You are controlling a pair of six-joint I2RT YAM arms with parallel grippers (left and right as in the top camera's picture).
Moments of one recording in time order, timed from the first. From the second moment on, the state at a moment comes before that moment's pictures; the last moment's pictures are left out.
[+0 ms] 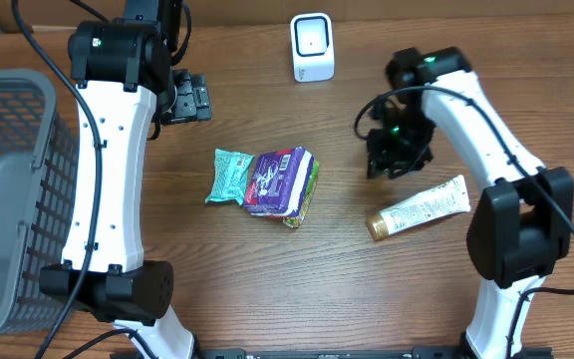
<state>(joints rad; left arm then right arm) -0.12 1.86 2.21 -1.65 -0.26 -0.32 0.28 2.07 1.80 -1.48 -0.32 0.08</state>
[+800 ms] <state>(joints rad) -0.12 1.86 2.21 -1.65 -0.26 -0.32 0.39 1.62 1.16 -1.13 -0.31 0.28</state>
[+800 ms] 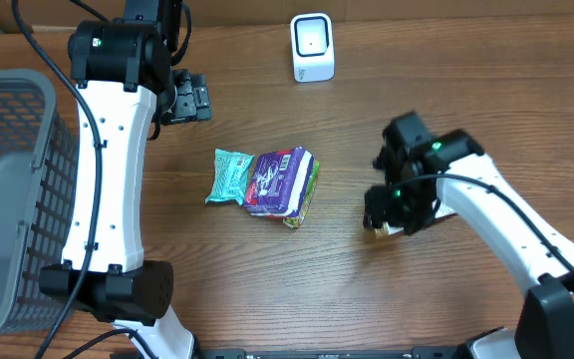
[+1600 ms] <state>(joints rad) -0.12 1.86 2.21 -1.65 -0.26 -0.32 0.39 1.62 0.90 -0.61 -0.31 0.35</state>
